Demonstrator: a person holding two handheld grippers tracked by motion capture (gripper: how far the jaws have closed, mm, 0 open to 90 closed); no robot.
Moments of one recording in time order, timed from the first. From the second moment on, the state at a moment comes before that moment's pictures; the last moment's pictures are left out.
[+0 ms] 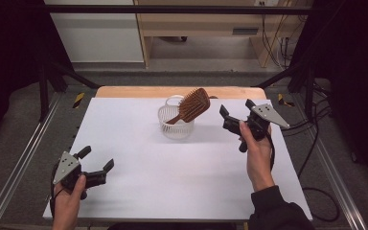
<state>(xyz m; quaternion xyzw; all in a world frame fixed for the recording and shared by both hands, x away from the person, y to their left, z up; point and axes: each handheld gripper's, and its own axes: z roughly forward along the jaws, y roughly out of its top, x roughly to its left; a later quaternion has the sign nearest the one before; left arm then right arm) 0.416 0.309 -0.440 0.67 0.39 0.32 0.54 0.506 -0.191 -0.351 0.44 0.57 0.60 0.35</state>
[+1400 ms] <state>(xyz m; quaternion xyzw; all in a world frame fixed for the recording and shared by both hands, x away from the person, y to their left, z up) 0.398 0.324 -0.436 0.64 0.40 0.34 0.56 0.456 -0.249 -0.380 0.44 0.58 0.57 0.38</state>
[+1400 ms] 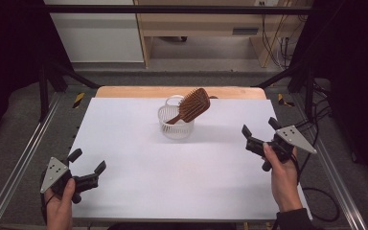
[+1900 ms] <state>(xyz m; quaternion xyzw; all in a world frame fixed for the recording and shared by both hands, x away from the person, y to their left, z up) 0.394 0.327 -0.436 0.63 0.39 0.34 0.58 0.442 -0.270 -0.399 0.45 0.58 0.56 0.38</state>
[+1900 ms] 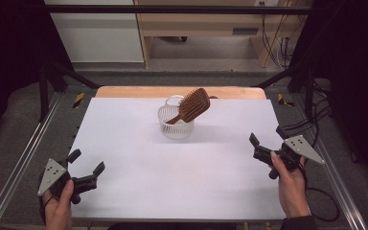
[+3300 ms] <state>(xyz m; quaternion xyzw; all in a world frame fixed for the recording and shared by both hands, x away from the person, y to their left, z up) 0.393 0.336 -0.440 0.65 0.37 0.32 0.59 0.424 -0.253 -0.447 0.42 0.62 0.57 0.33</state>
